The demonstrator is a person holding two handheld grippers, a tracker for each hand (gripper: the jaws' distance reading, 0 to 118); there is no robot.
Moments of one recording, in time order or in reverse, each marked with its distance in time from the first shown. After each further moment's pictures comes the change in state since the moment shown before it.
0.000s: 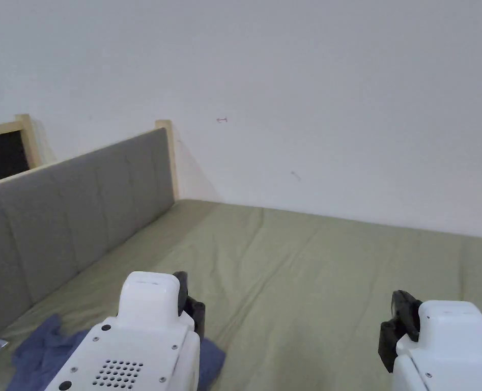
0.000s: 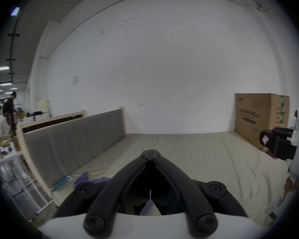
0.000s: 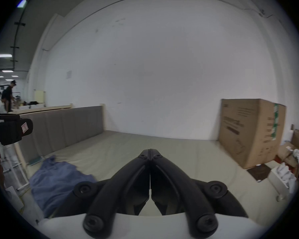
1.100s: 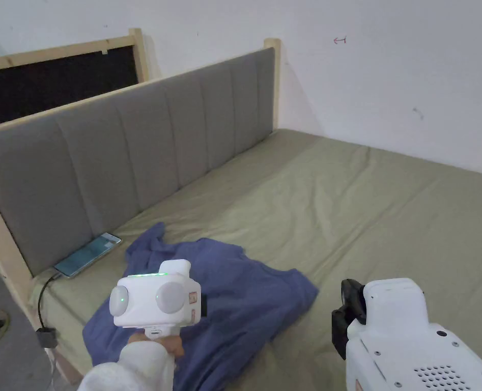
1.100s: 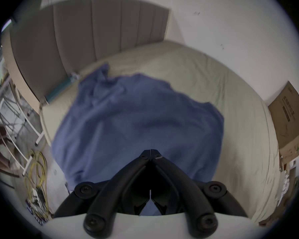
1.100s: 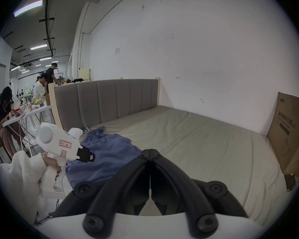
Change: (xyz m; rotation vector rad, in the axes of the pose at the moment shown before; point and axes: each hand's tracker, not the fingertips) left arm -0.152 -0.188 -0.153 -0.880 0.121 0.351; right arm -0.122 -0.056 -0.035 -0.227 0.397 0.094
